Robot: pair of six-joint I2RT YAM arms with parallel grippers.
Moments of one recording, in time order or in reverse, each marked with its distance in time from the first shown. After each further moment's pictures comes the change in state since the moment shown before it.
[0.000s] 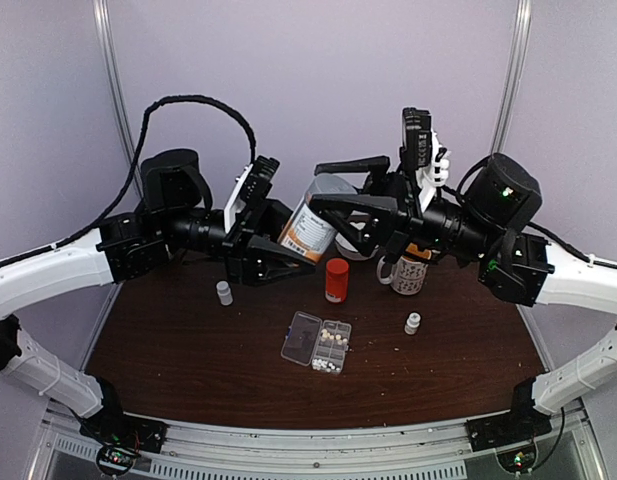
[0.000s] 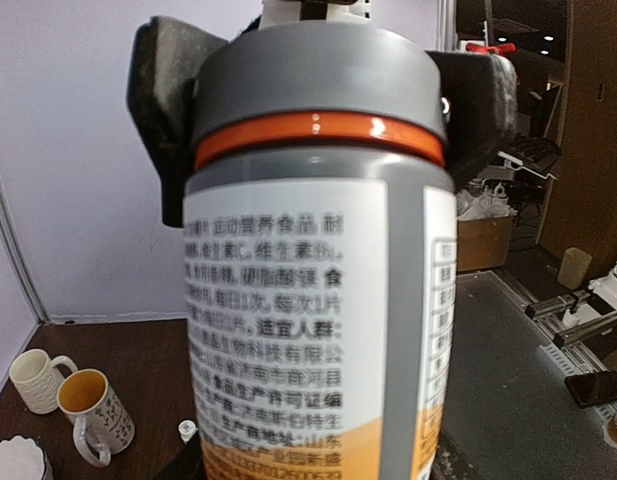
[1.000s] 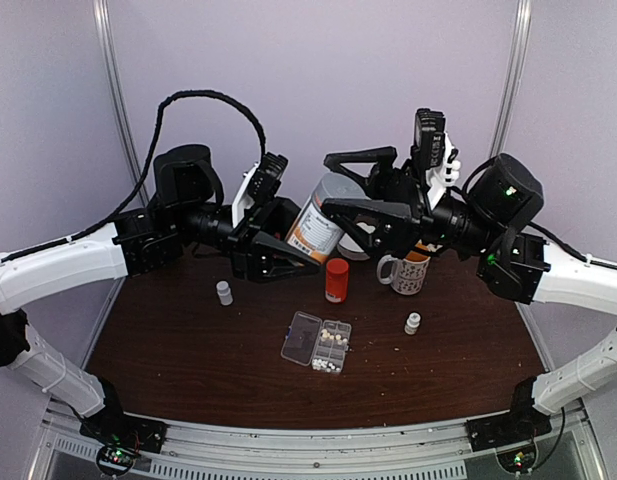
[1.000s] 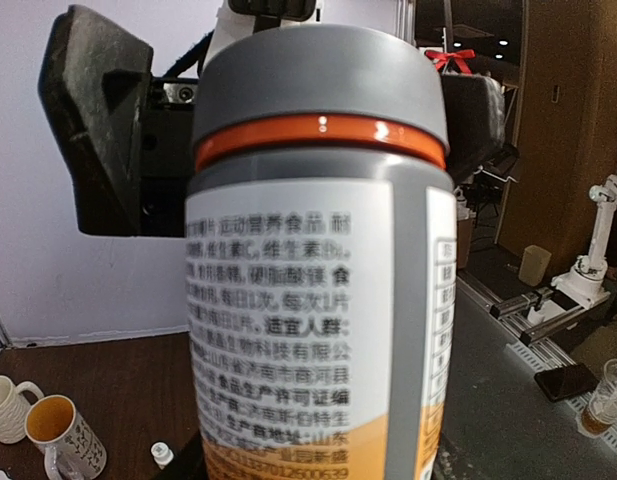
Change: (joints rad) left arm 0.009 0.065 0.034 0.058 0.132 -0.034; right arm -0.050 -0.006 -0.032 0.086 -0.102 0.000
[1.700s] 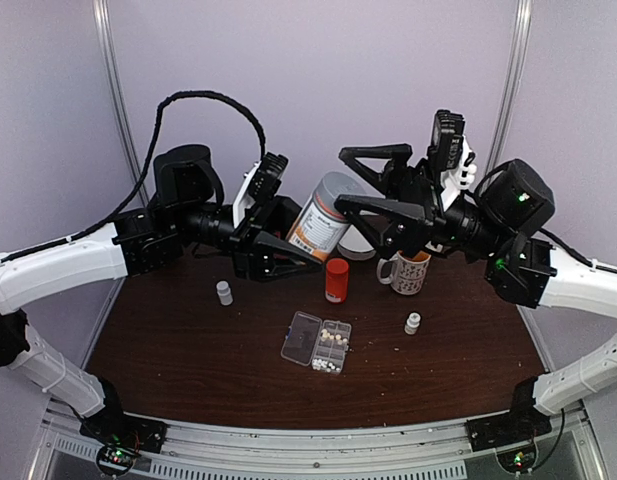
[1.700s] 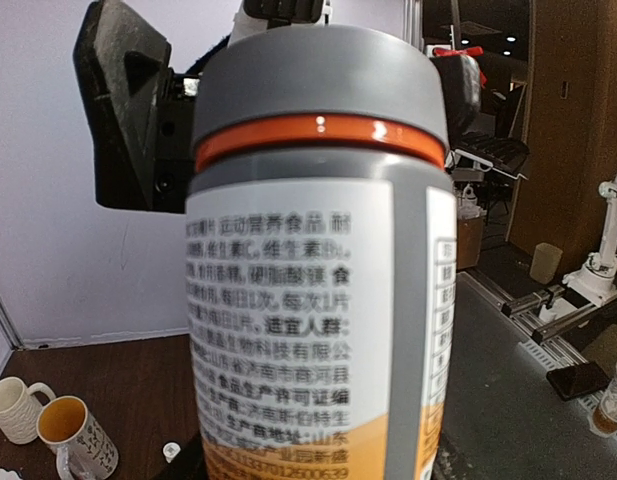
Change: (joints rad) left arm -0.001 -0.001 0.000 -0.002 -0.027 0.011; right arm -0.006 -0.047 -0.047 0.043 0.028 -0.024
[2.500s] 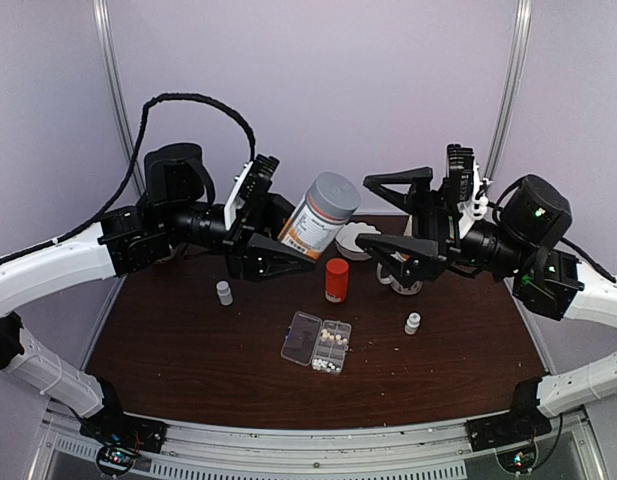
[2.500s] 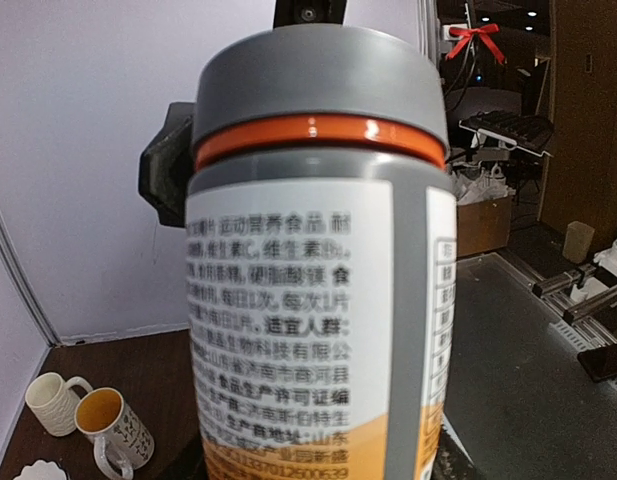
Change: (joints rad) left arm 0.000 -0.049 0.000 -0.113 -0.080 0.128; right arm -0.011 -0.173 -0.106 -0.253 0.070 -0.161
